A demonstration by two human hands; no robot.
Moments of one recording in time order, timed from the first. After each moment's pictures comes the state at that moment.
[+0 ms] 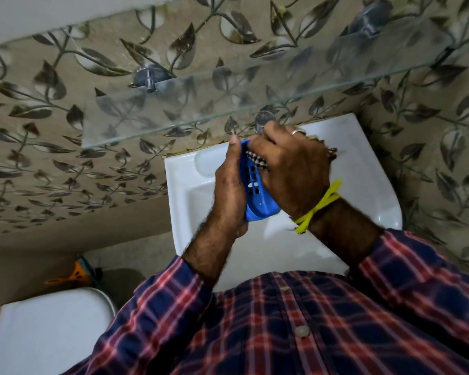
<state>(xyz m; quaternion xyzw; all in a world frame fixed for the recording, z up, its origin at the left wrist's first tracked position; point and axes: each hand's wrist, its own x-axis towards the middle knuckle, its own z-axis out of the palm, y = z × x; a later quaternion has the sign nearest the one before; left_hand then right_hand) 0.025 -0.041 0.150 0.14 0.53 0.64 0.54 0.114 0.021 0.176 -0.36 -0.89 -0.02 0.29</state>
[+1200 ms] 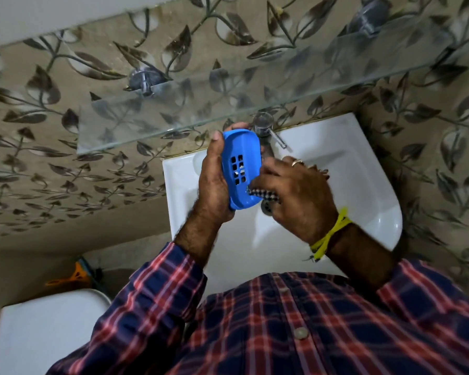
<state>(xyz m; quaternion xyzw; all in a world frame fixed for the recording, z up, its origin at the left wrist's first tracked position) -0.002 -0.028 0.150 0.19 0.48 0.66 0.55 0.142 0.008 0.164 -0.30 -0.93 0.14 0.18</state>
